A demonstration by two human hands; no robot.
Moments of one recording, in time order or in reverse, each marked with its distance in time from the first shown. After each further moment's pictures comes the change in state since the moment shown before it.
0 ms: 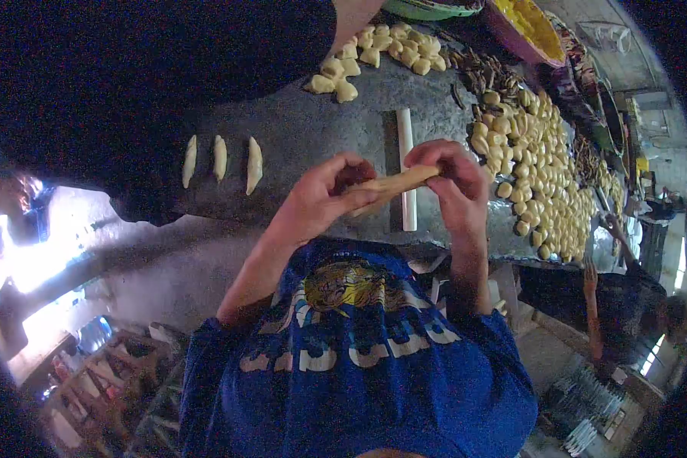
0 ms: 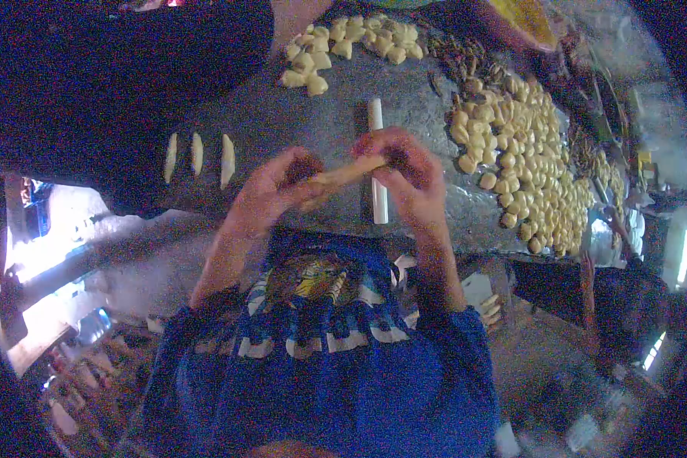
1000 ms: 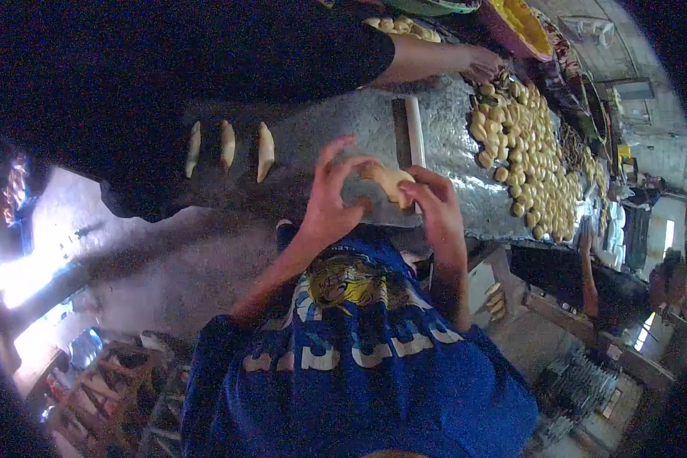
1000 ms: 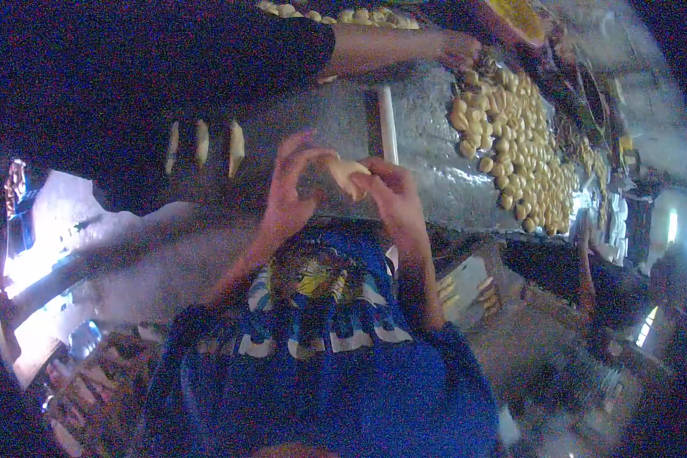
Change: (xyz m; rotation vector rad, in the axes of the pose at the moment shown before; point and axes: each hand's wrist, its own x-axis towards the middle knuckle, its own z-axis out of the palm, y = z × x) left_hand -0.012 -0.056 -0.008 0.653 0.393 0.693; right_hand -0.037 0.013 0.061 -0.218 0.217 0.517
